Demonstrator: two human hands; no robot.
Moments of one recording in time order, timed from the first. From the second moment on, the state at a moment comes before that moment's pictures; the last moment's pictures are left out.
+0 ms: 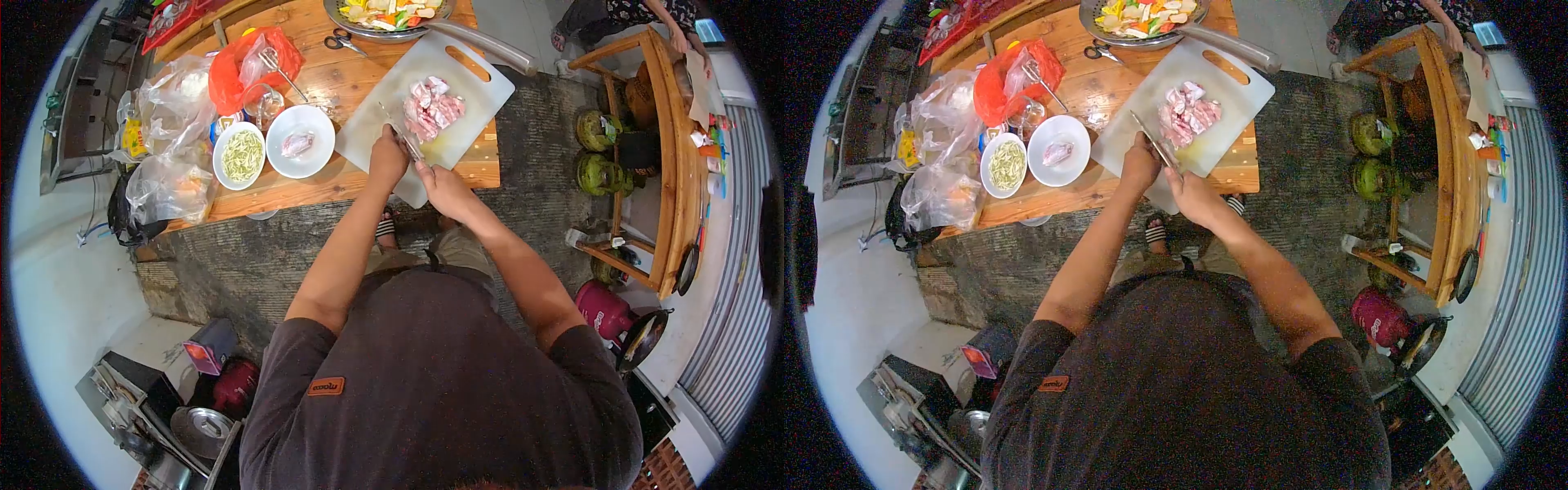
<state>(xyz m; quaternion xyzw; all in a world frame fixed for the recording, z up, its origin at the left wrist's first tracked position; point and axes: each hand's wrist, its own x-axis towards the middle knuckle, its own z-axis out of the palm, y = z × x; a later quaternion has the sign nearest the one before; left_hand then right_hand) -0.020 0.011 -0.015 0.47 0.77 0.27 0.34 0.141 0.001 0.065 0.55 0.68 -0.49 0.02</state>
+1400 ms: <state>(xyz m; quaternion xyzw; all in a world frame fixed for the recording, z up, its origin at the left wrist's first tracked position) -0.008 0.000 -0.034 0.47 0.76 0.34 0.30 0.168 -0.014 0.031 0.52 0.69 -0.49 -0.11</state>
